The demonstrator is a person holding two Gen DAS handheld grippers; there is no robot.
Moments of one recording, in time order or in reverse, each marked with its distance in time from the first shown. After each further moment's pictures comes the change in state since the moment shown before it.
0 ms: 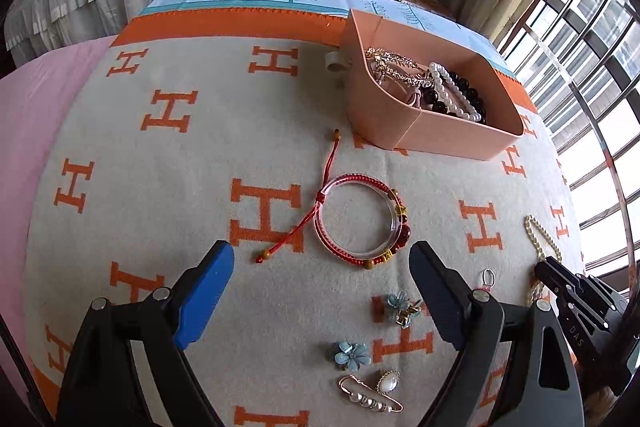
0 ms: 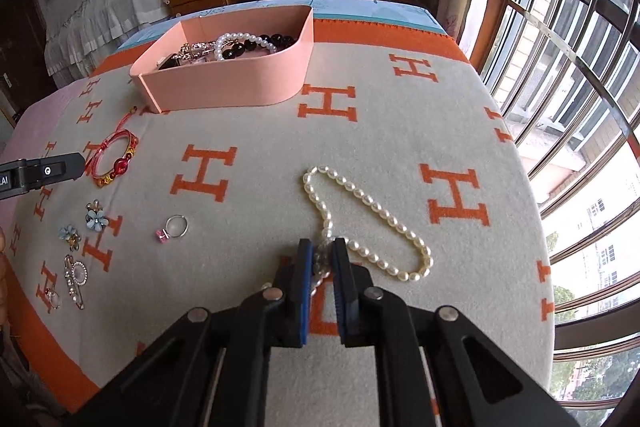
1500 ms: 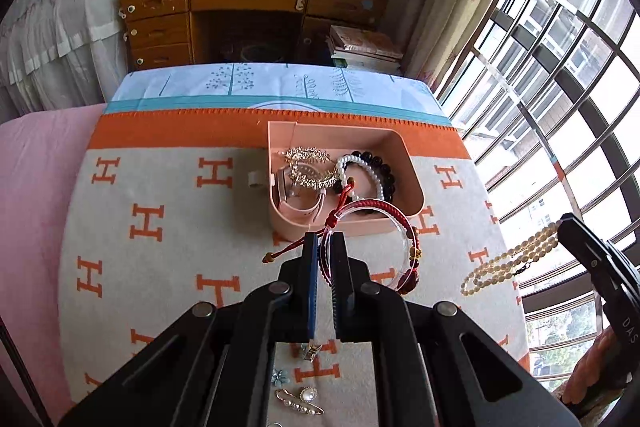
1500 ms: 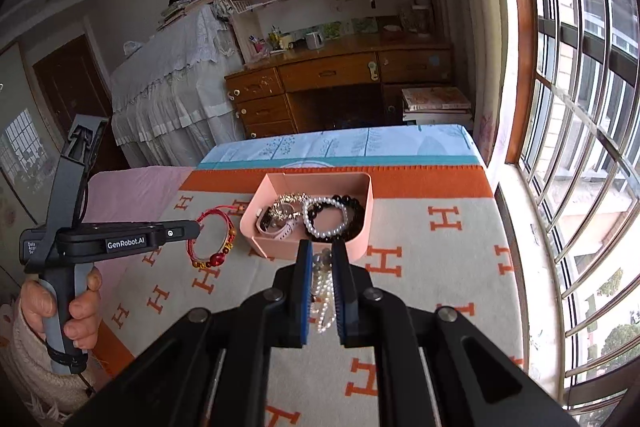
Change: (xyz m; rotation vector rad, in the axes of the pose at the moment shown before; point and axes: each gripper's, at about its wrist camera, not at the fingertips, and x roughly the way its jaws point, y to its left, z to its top) left arm -0.089 -0.059 0.075 0.112 -0.113 -0.093; right arm -0.133 -0.006 0.083 0.015 -0.326 0.252
